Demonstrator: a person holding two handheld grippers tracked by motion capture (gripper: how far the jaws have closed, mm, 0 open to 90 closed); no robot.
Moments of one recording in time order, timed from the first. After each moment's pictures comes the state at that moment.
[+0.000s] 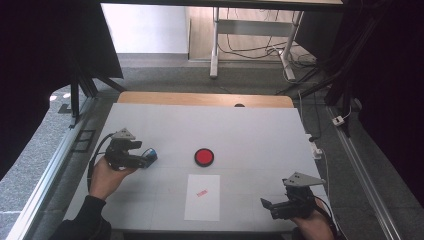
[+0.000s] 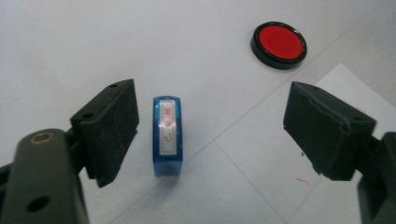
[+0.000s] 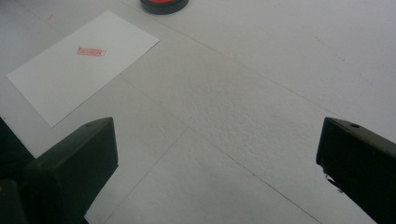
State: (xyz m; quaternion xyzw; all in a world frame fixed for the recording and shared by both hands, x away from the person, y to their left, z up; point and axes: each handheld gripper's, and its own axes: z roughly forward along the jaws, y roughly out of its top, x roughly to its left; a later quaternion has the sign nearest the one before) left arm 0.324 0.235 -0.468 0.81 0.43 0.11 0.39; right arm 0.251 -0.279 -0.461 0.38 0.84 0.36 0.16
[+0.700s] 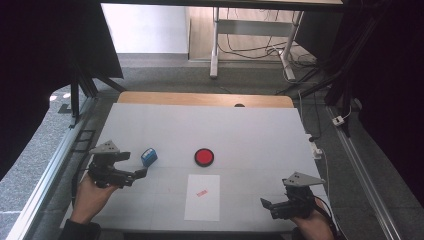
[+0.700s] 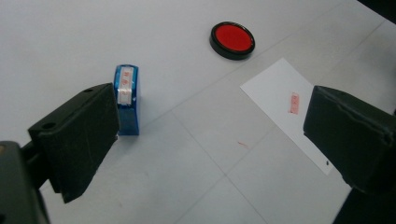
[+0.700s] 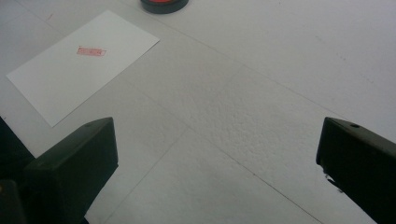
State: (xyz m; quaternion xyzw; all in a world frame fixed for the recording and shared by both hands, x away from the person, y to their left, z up) left arm 0.265 0.248 -0.451 0.79 0.43 0.08 0.43; right arm 0.251 -0.278 -0.461 0.38 0.84 0.36 0.16
